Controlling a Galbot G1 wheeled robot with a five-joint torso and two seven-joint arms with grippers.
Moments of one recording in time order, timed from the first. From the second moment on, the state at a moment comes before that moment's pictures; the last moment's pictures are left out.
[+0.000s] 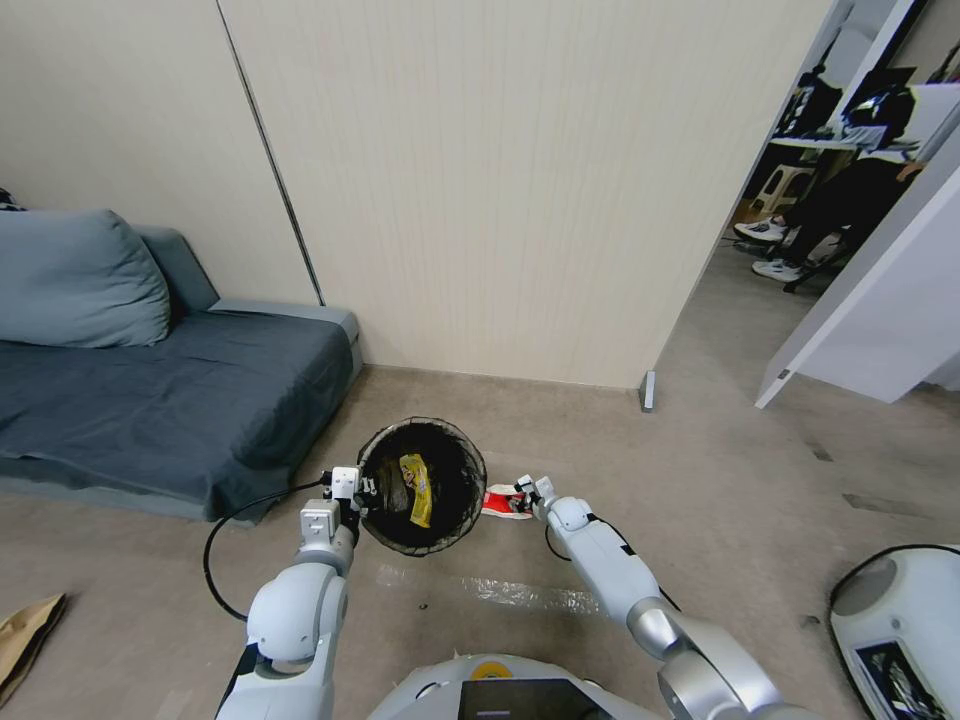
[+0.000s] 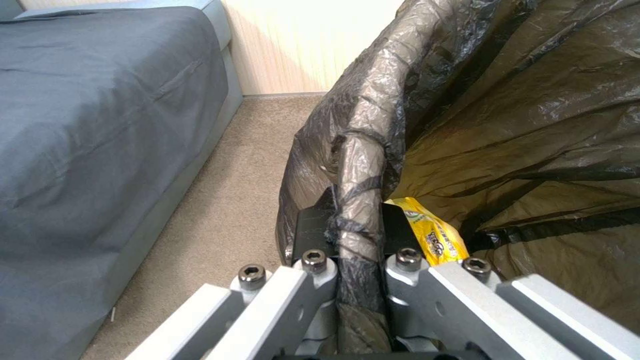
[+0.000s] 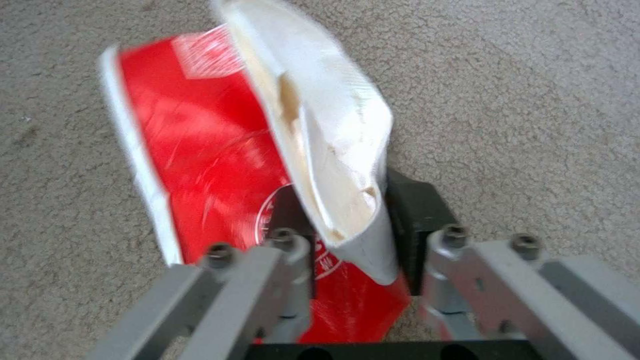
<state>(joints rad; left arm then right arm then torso) 1.52 -1.51 -0.57 -2.26 0.05 0.59 0.03 -0.73 1.41 0.09 0.80 0.07 -0.27 -0.26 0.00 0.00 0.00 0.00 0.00</state>
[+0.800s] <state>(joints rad) 1.53 -1.51 -0.57 -2.29 0.05 0.59 0.03 -0.90 1.31 0.14 1.17 0.20 -0.31 -0.18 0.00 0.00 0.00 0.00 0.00</state>
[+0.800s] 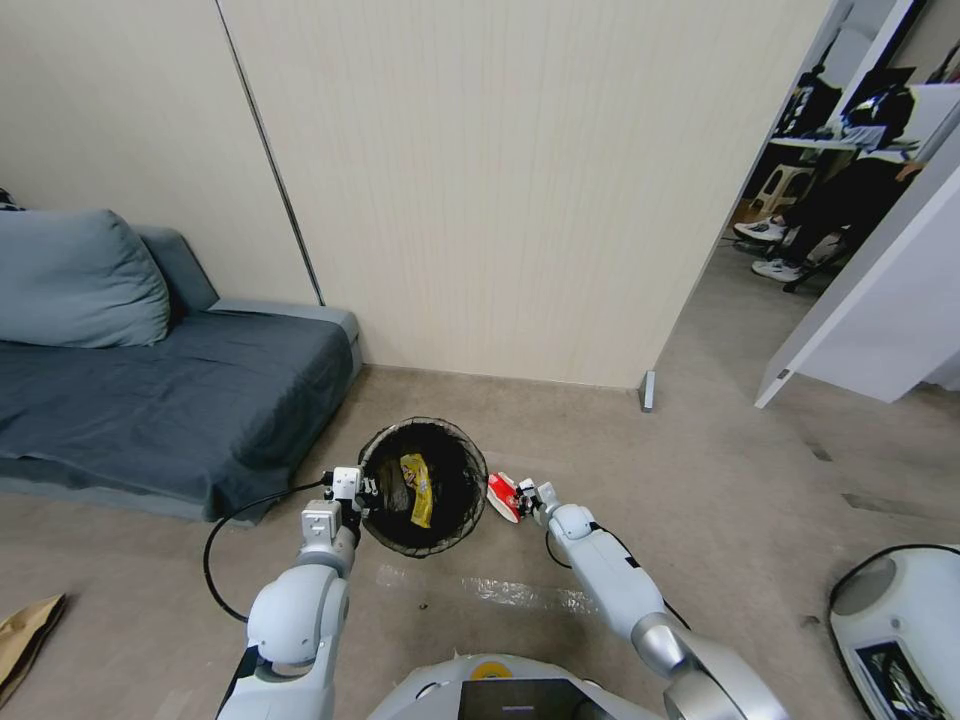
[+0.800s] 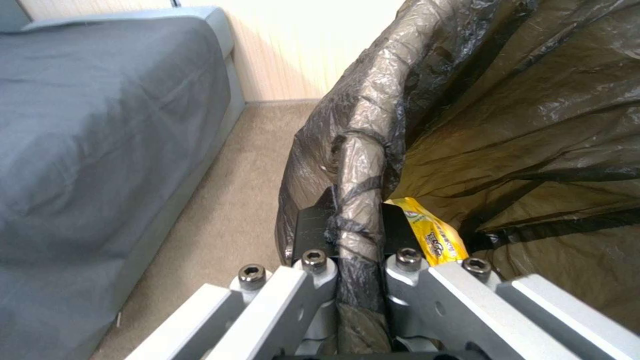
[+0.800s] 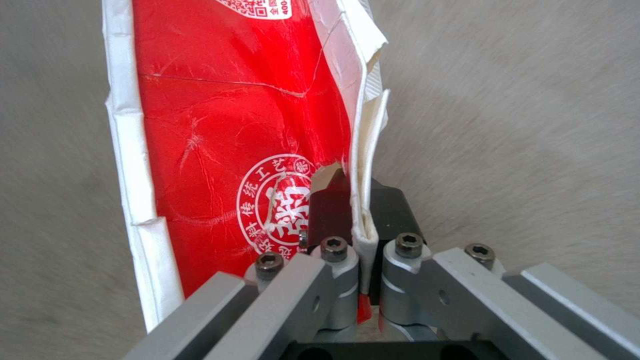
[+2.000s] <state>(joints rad) 1.59 -1.49 -0.57 -2.36 0.04 0.61 0.03 -1.47 0.93 0.58 2.42 0.54 -0.39 -0.01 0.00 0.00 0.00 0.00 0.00</state>
